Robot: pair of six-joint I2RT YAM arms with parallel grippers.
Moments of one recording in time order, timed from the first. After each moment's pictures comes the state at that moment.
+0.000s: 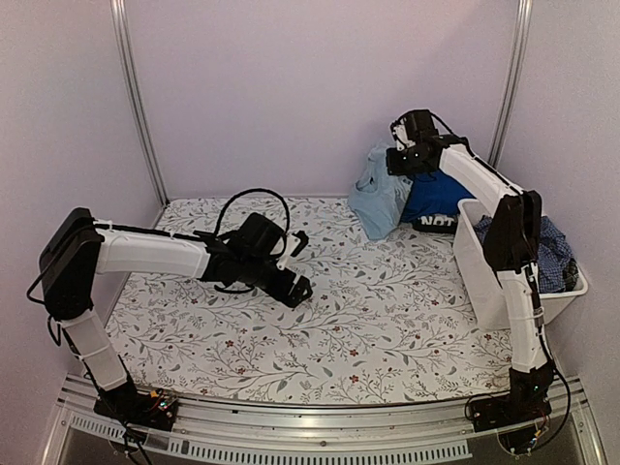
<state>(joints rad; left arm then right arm) -0.82 1.75 1.08 -0.20 0.01 -0.15 0.35 2.38 2.41 -0.67 0.06 0.14</state>
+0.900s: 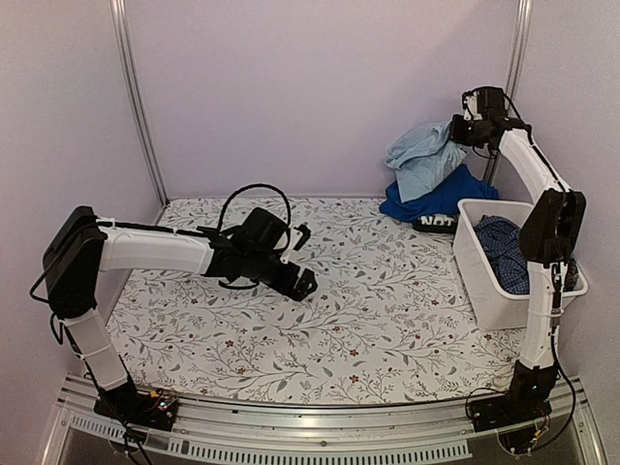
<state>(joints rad) -0.82 1.77 1.13 -0.20 0.01 -0.21 0.07 2.24 2.44 -0.62 -0.07 0.20</state>
